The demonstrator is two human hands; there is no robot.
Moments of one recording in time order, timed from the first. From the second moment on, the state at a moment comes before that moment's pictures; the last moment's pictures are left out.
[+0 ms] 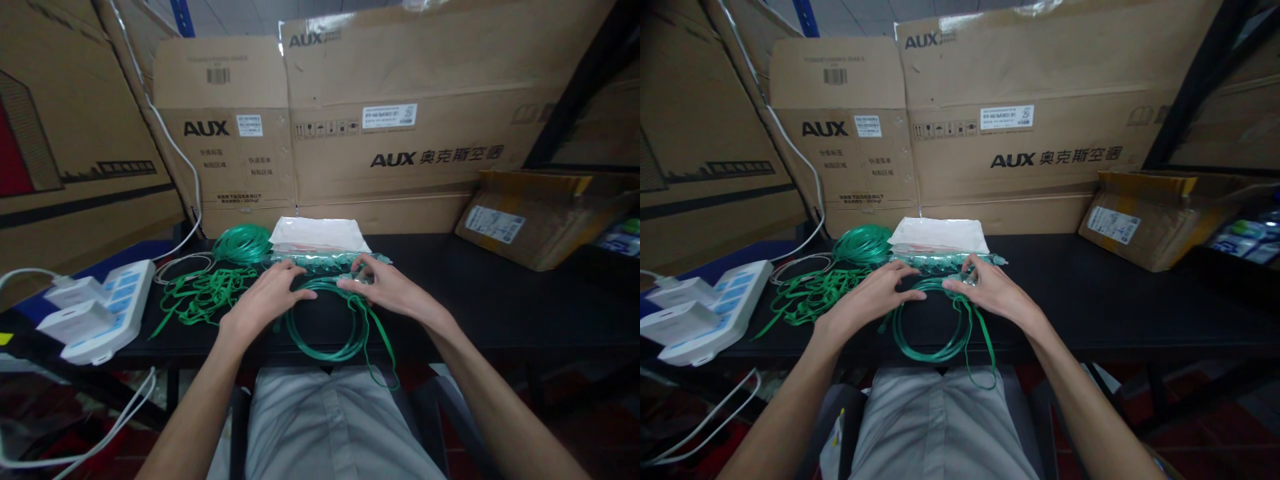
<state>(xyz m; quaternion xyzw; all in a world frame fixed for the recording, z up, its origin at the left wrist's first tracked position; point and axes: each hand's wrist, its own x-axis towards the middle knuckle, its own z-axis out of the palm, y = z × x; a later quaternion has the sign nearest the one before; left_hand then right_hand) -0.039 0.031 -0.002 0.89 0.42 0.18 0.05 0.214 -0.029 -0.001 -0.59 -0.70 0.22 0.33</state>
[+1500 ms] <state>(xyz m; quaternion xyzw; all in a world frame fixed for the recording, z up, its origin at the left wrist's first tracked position) -0.020 0.010 0.019 0.89 0.26 0.31 0.18 0.199 -0.026 0.009 -0.39 -0.43 0.56 0.59</state>
